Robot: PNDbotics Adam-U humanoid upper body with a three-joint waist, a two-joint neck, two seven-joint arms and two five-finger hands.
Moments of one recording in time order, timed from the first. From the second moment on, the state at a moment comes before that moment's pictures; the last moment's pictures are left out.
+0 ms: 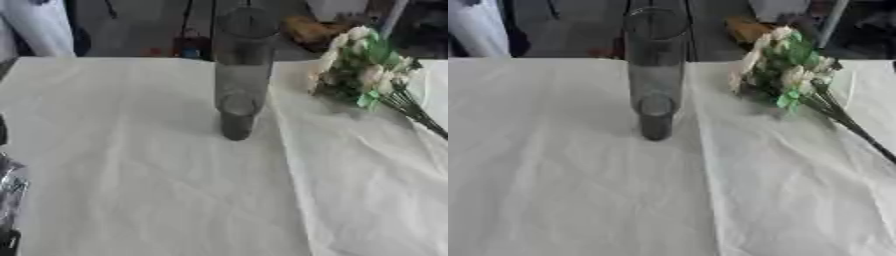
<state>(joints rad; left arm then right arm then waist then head) -0.46 0.31 -0.01 -1.99 0.08 -0.49 0.43 -0.17 -1.26 -0.21 -1.99 0.12 0.20 0.28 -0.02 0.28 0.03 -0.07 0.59</state>
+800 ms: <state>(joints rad) -0.46 0.31 -0.02 -1.99 0.09 -0.48 0.41 -0.32 -1.32 -0.11 -1.93 -0.03 0.41 0.45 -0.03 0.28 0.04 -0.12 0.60</state>
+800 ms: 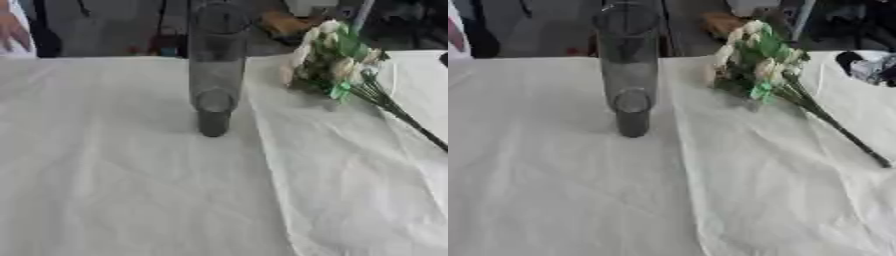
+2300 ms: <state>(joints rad) -0.47 0.31 -0.03 -1.99 0.12 -0.47 0.38 -0.62 -1.21 0.09 -1.74 0.06 0.43 0.73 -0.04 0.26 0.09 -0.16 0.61</state>
